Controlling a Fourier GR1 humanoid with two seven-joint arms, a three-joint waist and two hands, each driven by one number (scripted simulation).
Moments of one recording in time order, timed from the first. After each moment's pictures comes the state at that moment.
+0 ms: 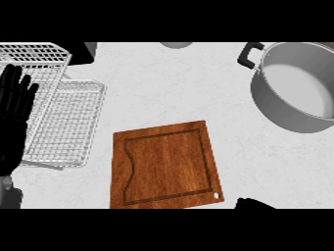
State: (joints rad) left arm -0.13 0.29 0.01 -1.89 0.13 0.29 0.32; right arm -0.10 -0.78 0.94 -1.78 0.63 0.01 -0.24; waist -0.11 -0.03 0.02
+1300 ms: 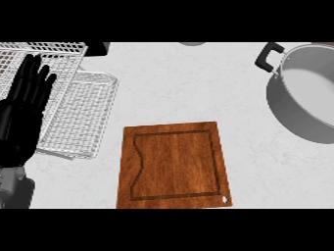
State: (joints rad) left arm -0.20 0.27 -0.03 -1.85 0.16 0.24 0.28; right arm 0.20 -1.15 -0.02 -1.65 -0.38 0.04 -0.69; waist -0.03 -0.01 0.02
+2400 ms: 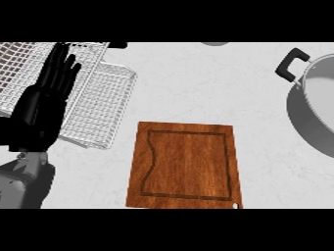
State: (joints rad) left arm -0.31 0.23 -0.09 -1.78 0.16 0.22 0.26; right arm -0.28 -0.93 0.13 -0.98 0.02 -0.17 -0.76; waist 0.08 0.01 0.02
